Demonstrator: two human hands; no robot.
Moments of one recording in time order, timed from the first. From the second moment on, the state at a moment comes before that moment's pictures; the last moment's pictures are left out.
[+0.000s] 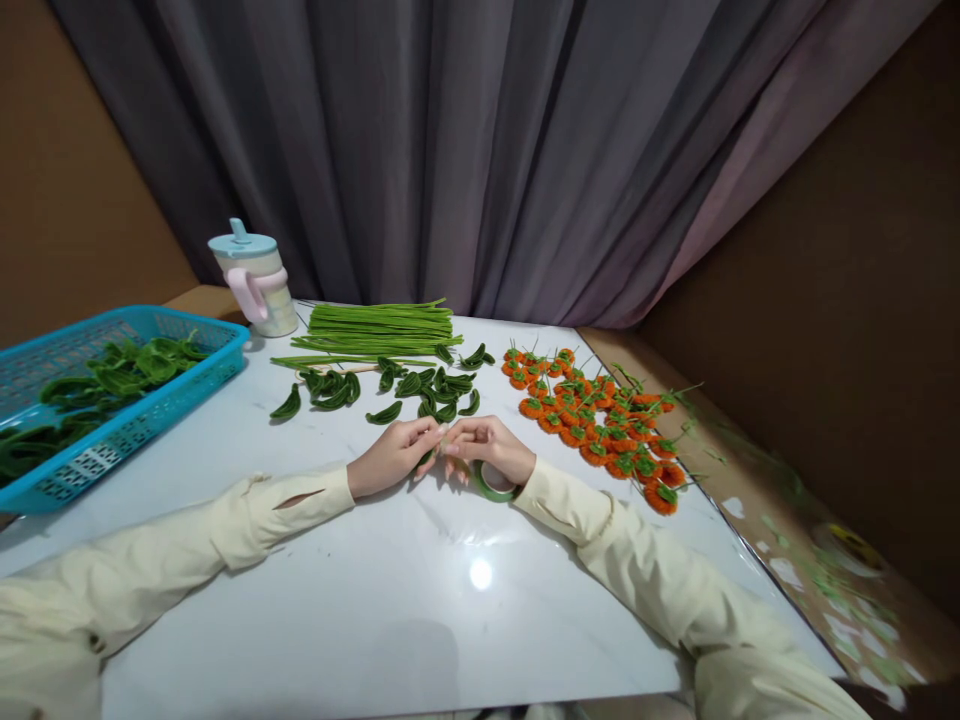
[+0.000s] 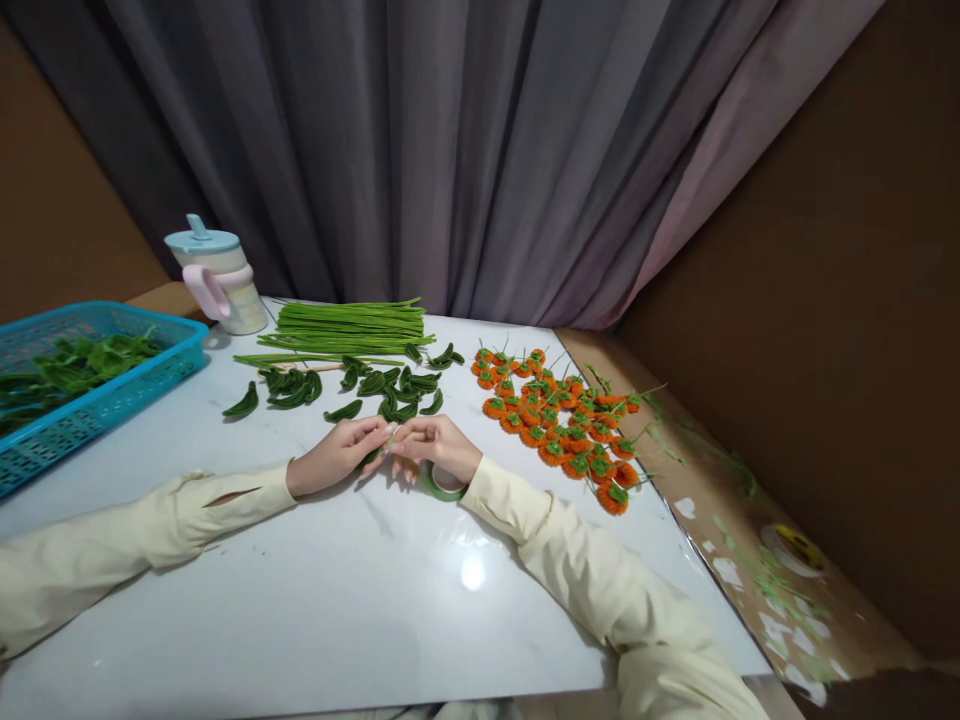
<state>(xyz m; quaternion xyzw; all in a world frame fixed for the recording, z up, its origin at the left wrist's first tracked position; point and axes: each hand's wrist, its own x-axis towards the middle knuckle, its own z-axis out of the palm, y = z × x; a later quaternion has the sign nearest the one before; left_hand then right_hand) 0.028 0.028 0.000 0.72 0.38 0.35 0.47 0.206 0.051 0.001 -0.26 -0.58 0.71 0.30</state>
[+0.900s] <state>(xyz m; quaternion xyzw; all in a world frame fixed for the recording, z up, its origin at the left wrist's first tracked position) 0.029 0.024 -0.008 0.85 0.37 0.31 0.23 0.207 0.047 0.007 -0.29 -0.62 0.69 0.25</state>
